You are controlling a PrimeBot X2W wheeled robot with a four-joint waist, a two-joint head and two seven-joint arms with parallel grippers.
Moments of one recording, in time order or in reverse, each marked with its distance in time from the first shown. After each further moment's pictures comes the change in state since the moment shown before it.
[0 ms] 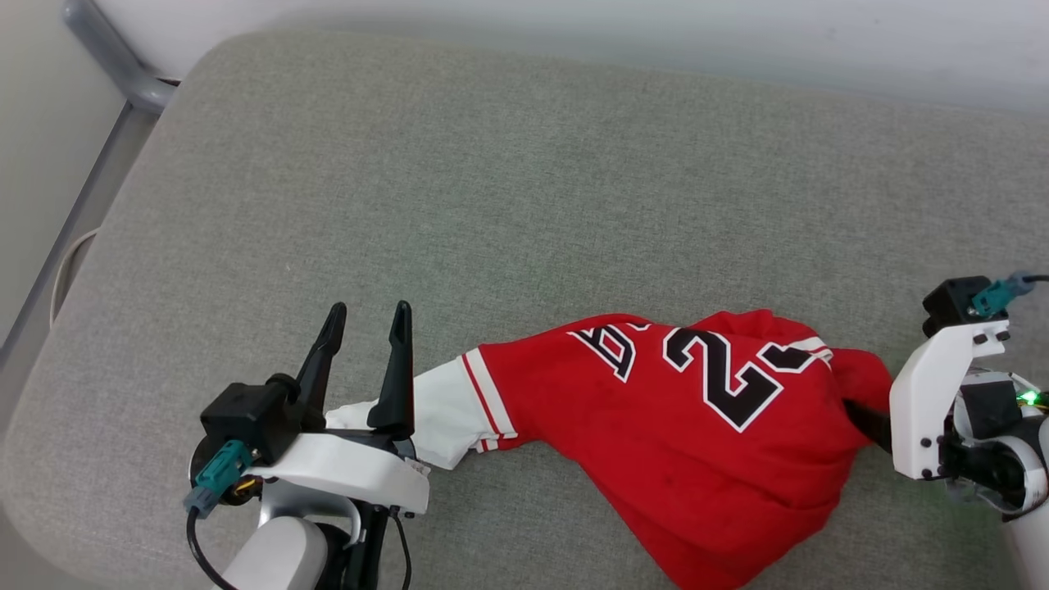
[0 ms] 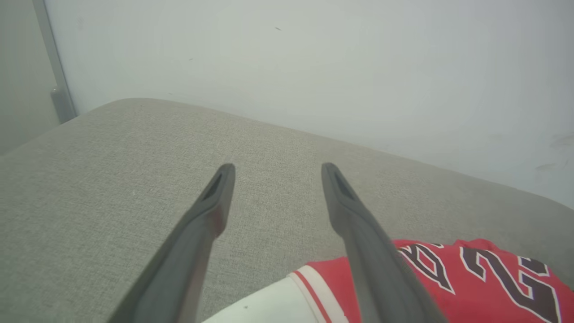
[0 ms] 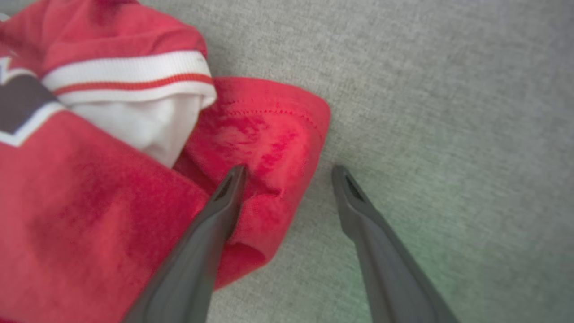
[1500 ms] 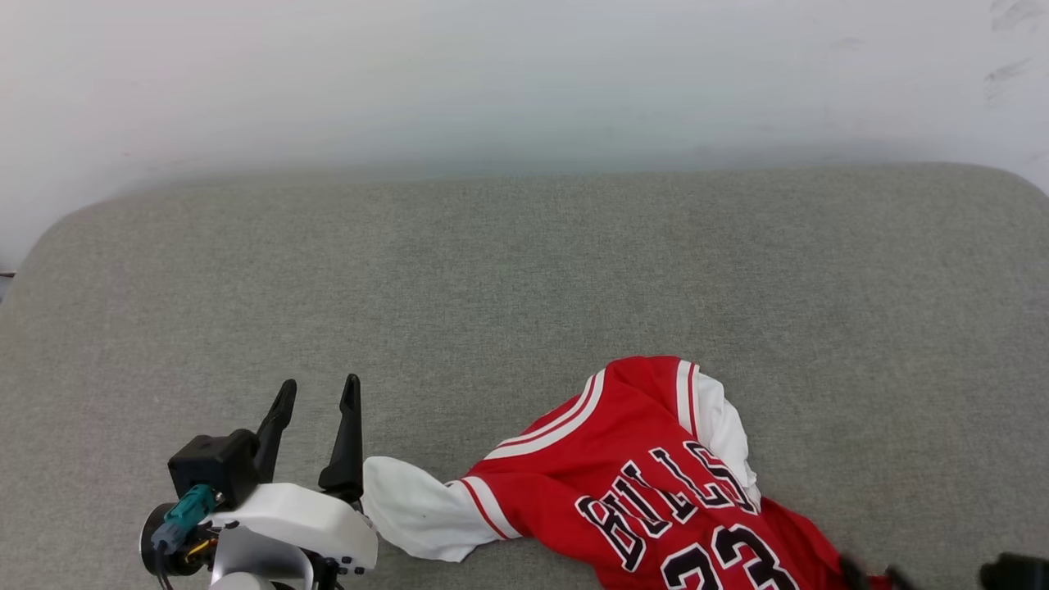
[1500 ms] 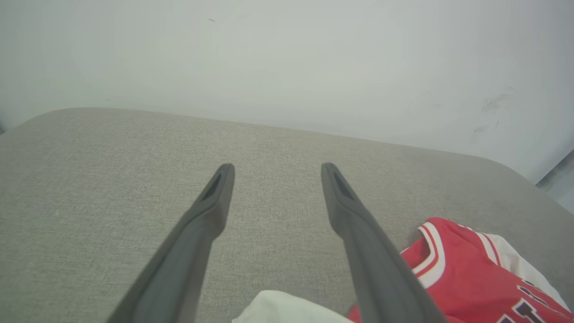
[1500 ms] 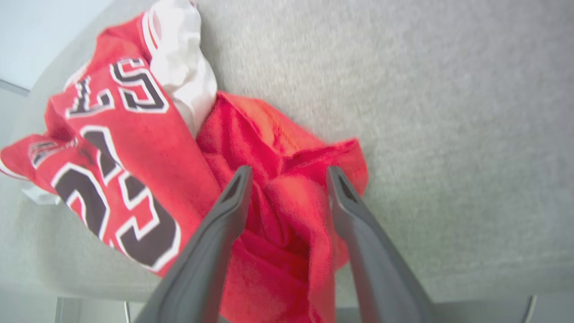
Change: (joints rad) left arm 0.121 0.077 0.036 0.014 -0.016 0.035 0.057; right arm 0.661 0.300 -0.261 -0.344 0.040 0.000 -0.439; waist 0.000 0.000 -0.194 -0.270
